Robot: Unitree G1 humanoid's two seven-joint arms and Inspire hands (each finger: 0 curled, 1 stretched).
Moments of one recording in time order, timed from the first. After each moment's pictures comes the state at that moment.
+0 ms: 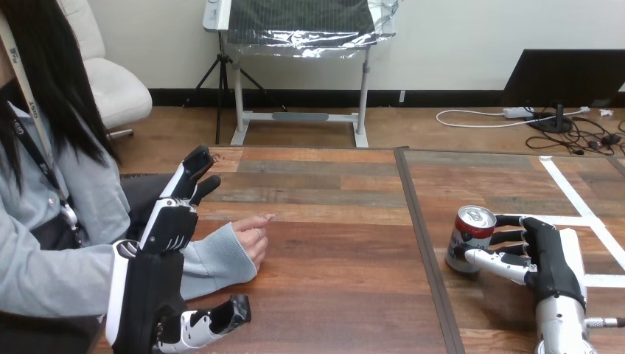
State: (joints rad) left arm -0.01 0.11 -0.03 0.79 -0.15 -1.51 -0.16; right arm -0.45 -0.32 -0.08 1.26 -0.16 -0.50 -0.28
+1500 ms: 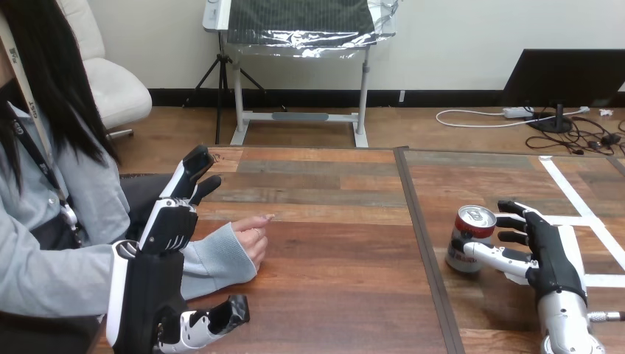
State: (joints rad) left arm -0.01 0.10 -0.02 0.79 -0.15 -1.51 -0.16; right arm -0.46 -0.33 -0.09 1.26 -0.14 -0.49 -0.20
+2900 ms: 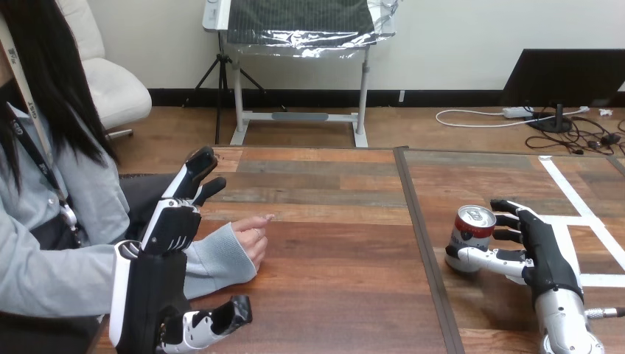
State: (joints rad) left arm -0.01 0.09 -0.03 0.79 -0.15 -1.52 -0.16; right arm -0.47 -0.33 -0.08 1.26 -0.15 -0.50 -0.18
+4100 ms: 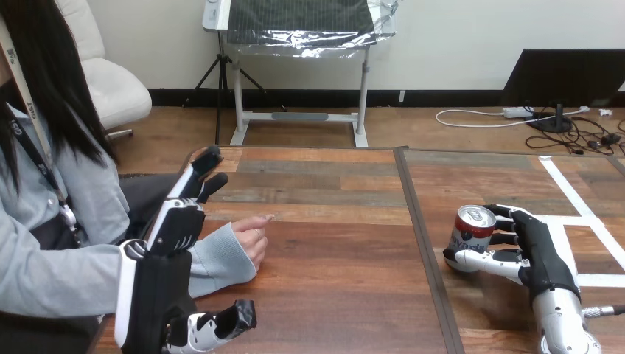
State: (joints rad) left arm -0.02 0.07 0.00 0.79 -0.11 -1.54 -0.16; right arm -0.47 -0.33 -0.07 1.26 -0.18 -0.50 -0.19
